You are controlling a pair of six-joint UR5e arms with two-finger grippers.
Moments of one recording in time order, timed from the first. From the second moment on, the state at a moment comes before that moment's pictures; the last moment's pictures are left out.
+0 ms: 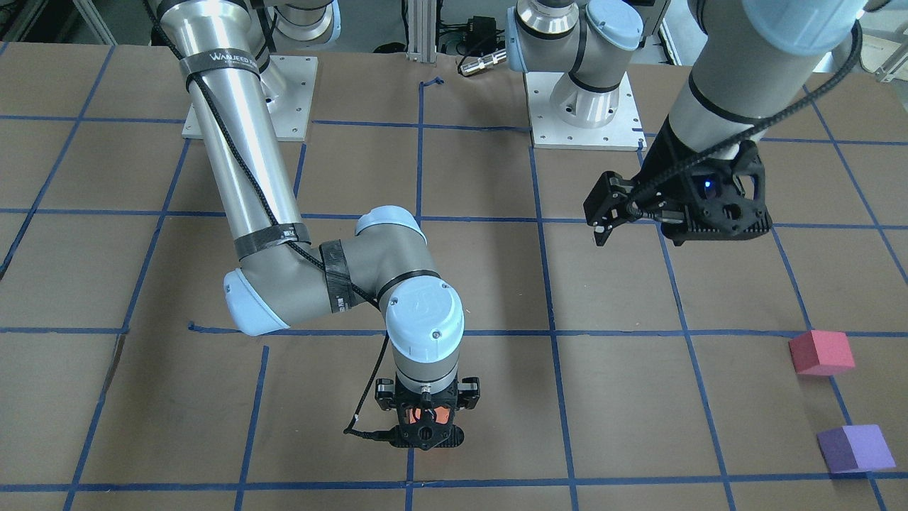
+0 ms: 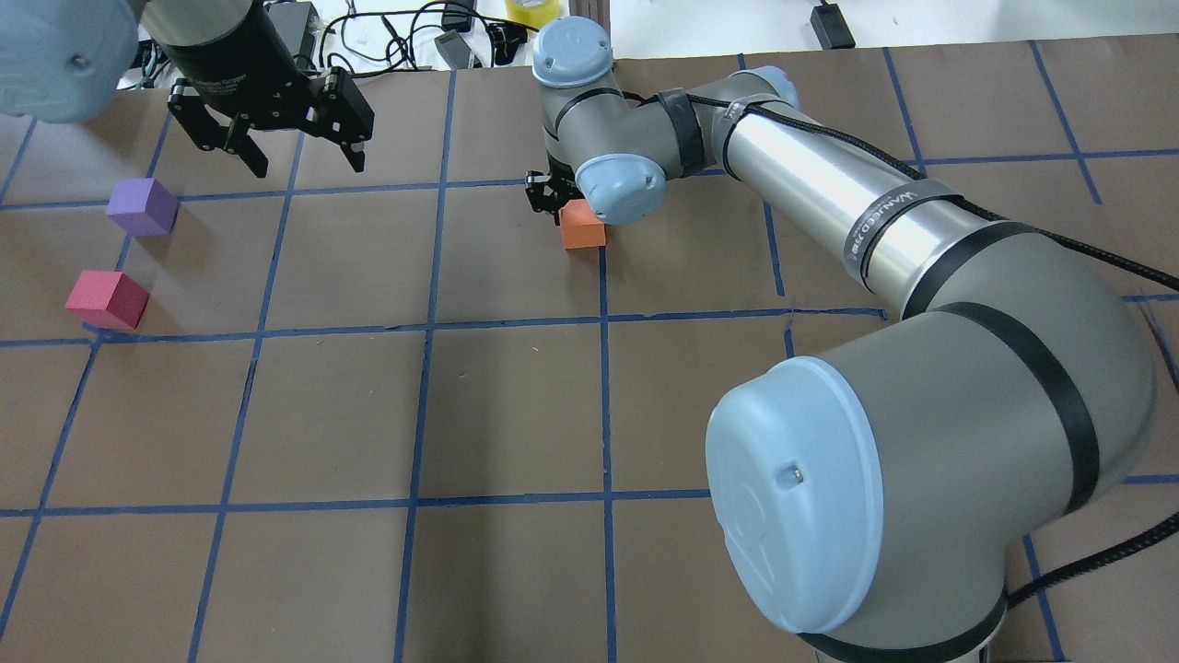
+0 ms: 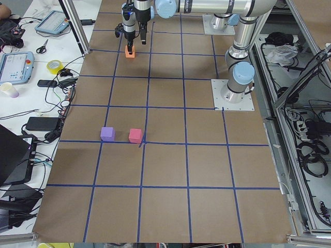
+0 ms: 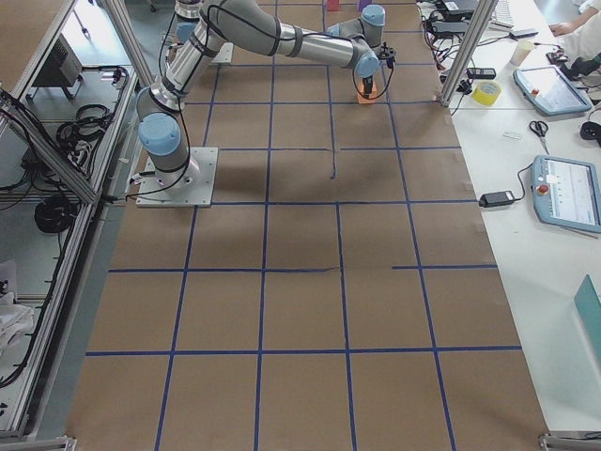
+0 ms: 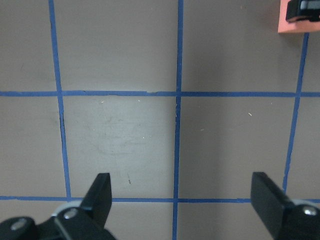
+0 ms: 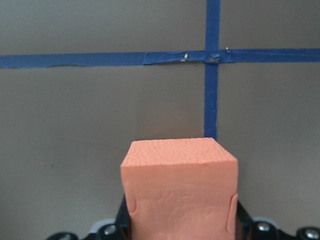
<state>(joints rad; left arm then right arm) -1.54 -1.75 -1.41 -1.50 1.58 0.00 1.92 -0.78 1.19 -2.09 -1.58 0.36</state>
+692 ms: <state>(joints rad) -1.58 -1.95 -1.41 -1.27 1.58 -0.03 1.73 -1.01 1.21 -1.75 -1.54 0.28</state>
